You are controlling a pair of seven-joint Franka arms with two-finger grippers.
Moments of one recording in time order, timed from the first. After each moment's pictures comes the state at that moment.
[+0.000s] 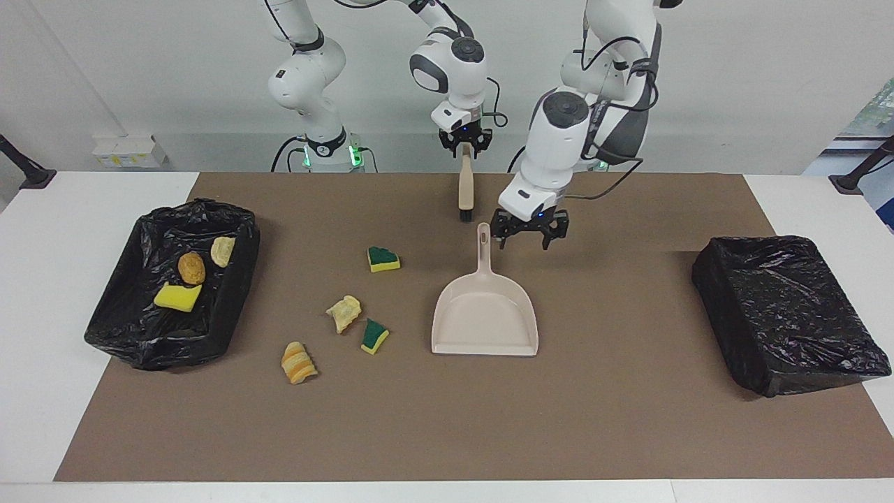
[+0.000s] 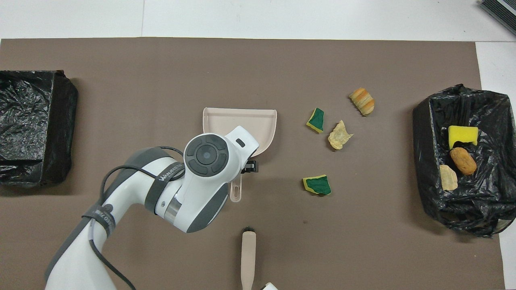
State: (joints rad) left arm -0.64 0.24 -0.03 -1.96 -0.03 2.23 -0.57; right arm 1.10 -0.14 0.05 -2.48 0.22 2.28 1.09
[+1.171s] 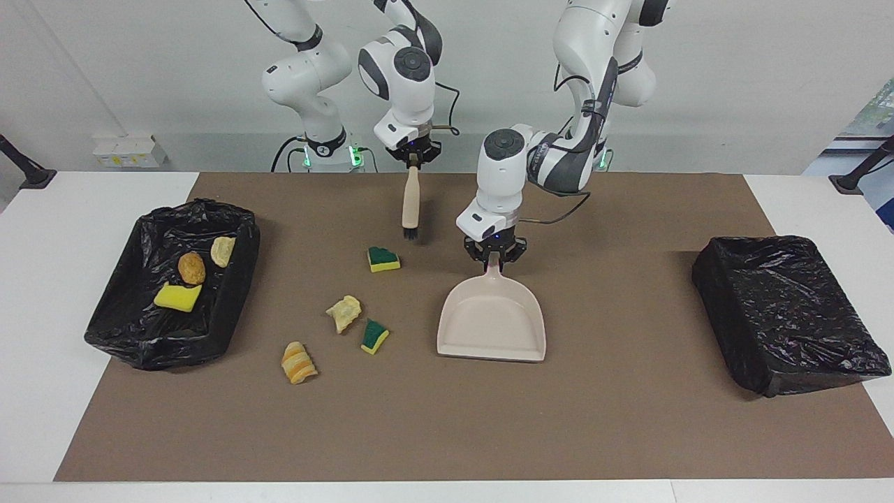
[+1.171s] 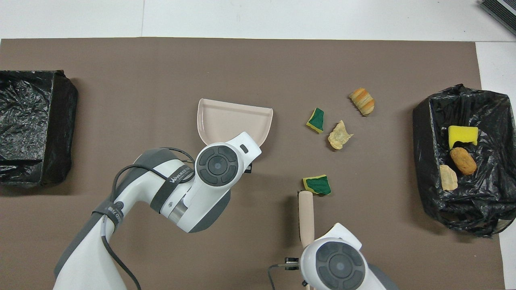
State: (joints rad) left arm -0.65 0.24 0.00 -1.98 0.11 2.26 -0.49; right arm 0.64 -0.32 0.03 -2.47 0.11 1.94 0.64
